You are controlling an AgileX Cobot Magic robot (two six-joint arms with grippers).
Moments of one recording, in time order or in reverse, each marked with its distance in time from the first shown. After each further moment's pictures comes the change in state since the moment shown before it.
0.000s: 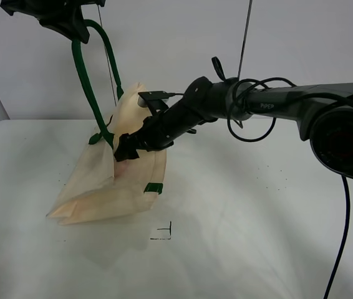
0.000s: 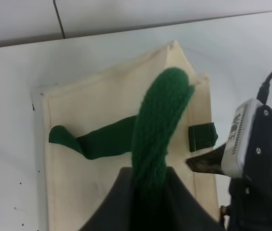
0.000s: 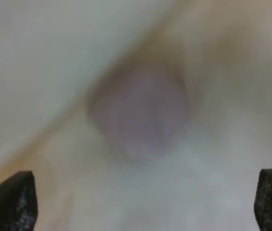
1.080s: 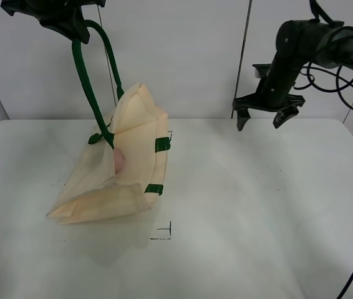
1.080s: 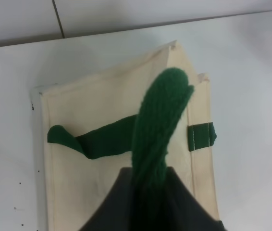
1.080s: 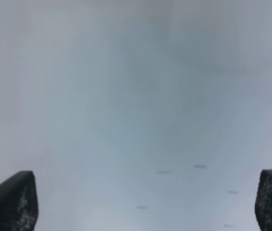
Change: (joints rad) left arm 0.000 0.000 0.000 0.000 0.000 0.001; right arm -0.410 -0.046 -0.254 -0.716 0.522 0.676
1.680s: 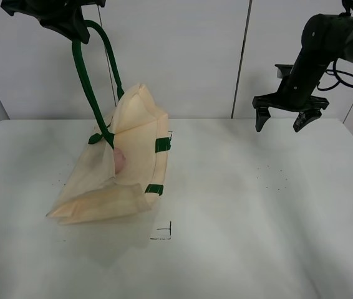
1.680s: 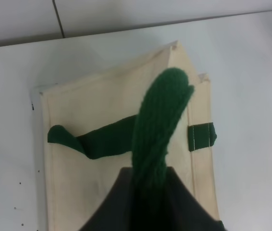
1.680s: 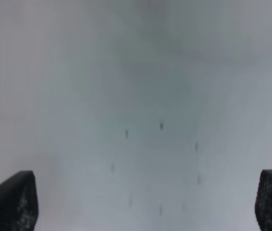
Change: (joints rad) left arm 0.000 0.000 0.000 0.000 0.000 0.000; right arm -0.069 -0.091 0.105 0.027 0.043 -0.003
